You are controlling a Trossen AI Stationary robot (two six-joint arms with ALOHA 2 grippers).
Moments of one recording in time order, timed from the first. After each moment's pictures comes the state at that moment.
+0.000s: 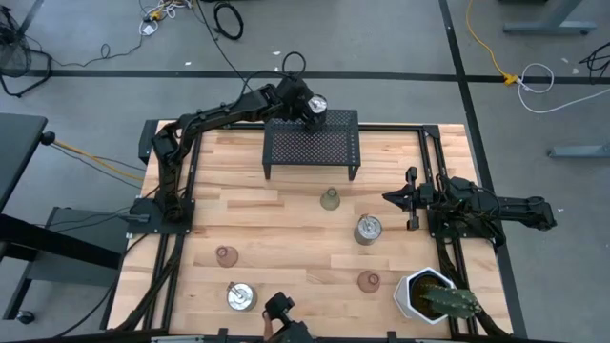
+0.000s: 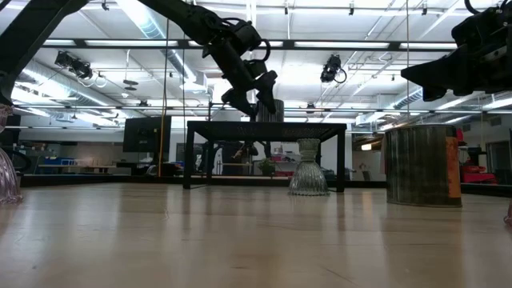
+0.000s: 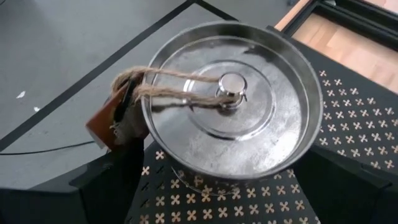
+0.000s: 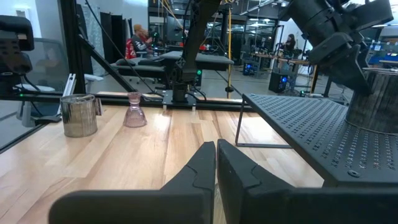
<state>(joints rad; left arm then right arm) 0.57 1.95 1.71 -0.48 -0.11 -0.08 -0.07 0.00 0.02 0.01 -0.02 -0.09</state>
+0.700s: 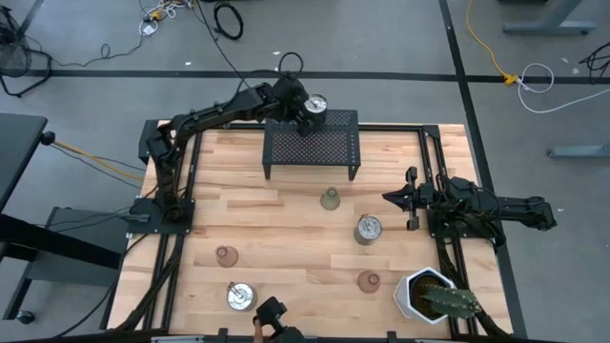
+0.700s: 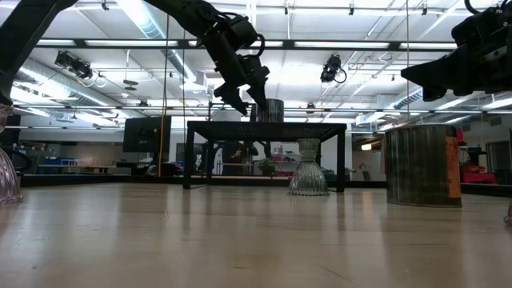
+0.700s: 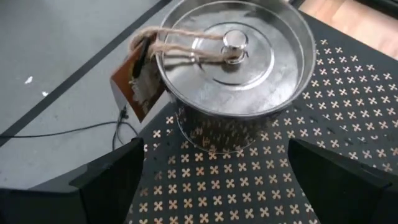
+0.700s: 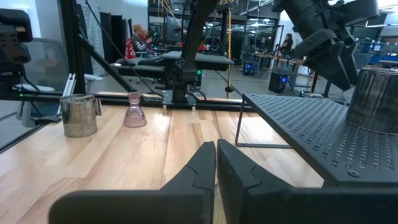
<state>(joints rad) 0.57 1.90 1.71 -0.61 -0.12 -0.07 -0.07 0.00 0.02 0.01 -0.02 -0.09</state>
